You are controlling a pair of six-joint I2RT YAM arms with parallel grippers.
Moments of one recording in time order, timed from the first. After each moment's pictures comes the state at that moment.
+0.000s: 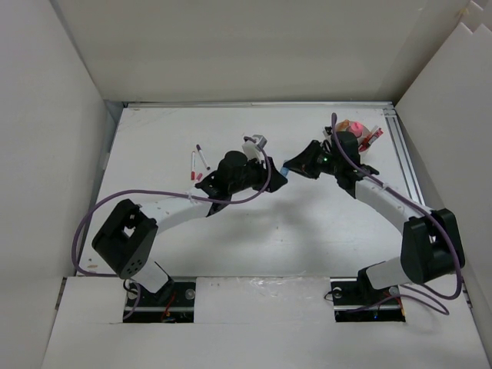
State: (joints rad) left arm -0.75 1.53 0.90 0.33 0.22 -0.59; right arm 0.31 1.43 0.92 0.00 -0.46 0.93
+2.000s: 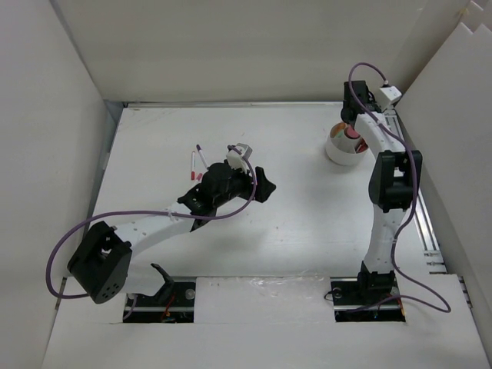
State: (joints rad) left arm -0.75 1.31 0.73 0.29 0.08 -0.45; right arm 0.05 2.15 1.90 -0.50 0.89 0.79
